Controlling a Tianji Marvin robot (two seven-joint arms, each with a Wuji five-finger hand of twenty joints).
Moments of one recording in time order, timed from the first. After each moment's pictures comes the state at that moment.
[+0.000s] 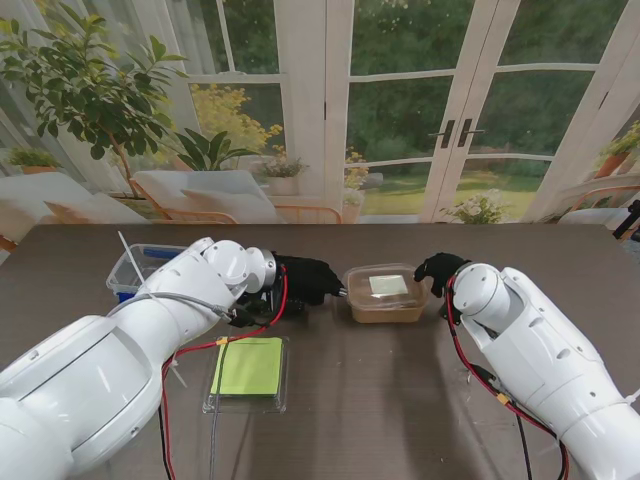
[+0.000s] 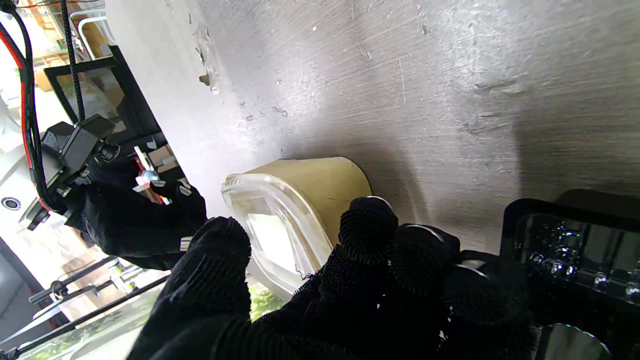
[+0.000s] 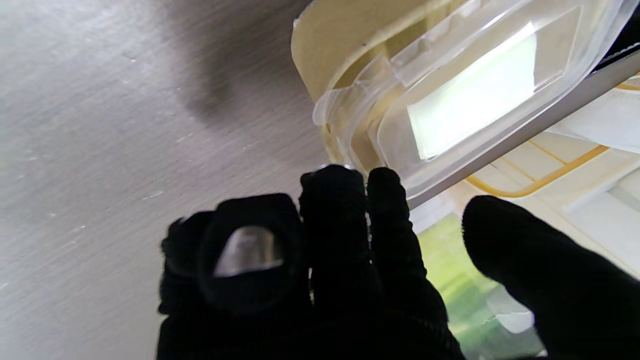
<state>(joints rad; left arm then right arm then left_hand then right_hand) 0.57 -1.52 -0.62 -0.26 -0.02 -0.46 -0.62 -1.04 -1.12 1.02 -1.16 -0.40 0.45 0.24 0.96 -0.05 0.08 -0.03 0.58 0.55 0.03 0.07 1.09 0.40 0.83 1.21 0.85 0.54 1.29 1.09 0.54 0.58 1.55 1.16 0.12 -0.40 1.25 -0.05 0.65 0.01 0.54 0.17 1.24 0.06 1.04 0.93 1.27 0.19 1.45 0.83 0.57 0.31 1.67 0.78</state>
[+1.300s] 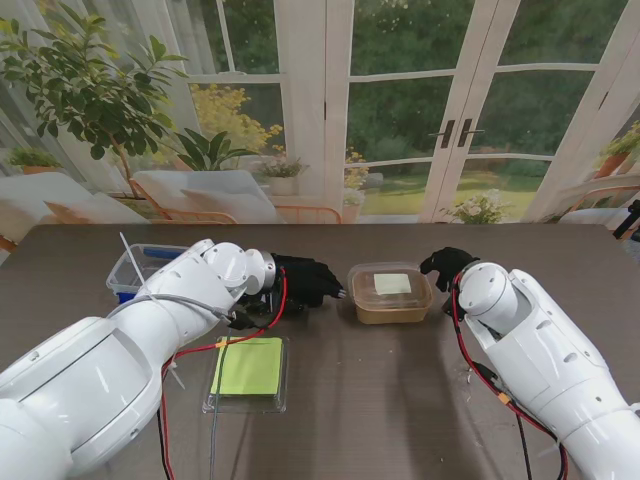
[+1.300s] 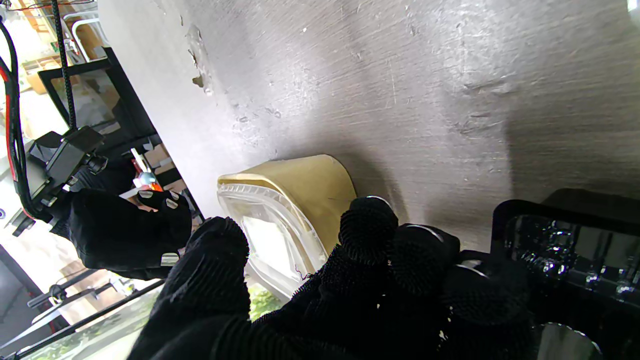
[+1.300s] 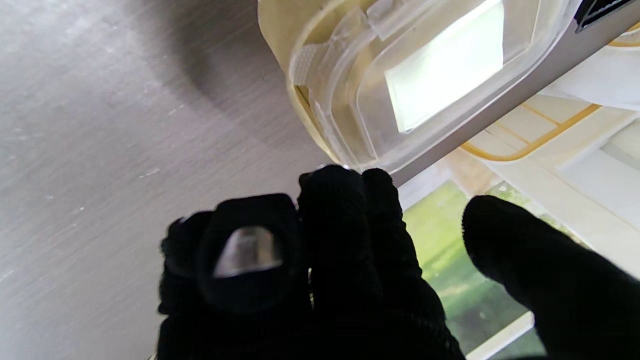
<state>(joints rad) 0.57 -1.52 -0.61 -0.26 -0.01 -0.47 -0.60 -1.07 -1.12 1.08 -1.18 -0.37 0.44 0.18 0.96 -0.04 0.05 -0.03 0.58 0.55 0.03 0.07 1.09 0.40 0.83 1.21 0.85 0.54 1.29 1.10 0.54 0.58 1.55 1.16 0.12 -0.40 1.25 -0.05 0.65 0.06 0.55 0.18 1.24 0.07 1.04 0.93 1.27 0.19 1.46 0.83 0.57 0.31 1.67 0.78</state>
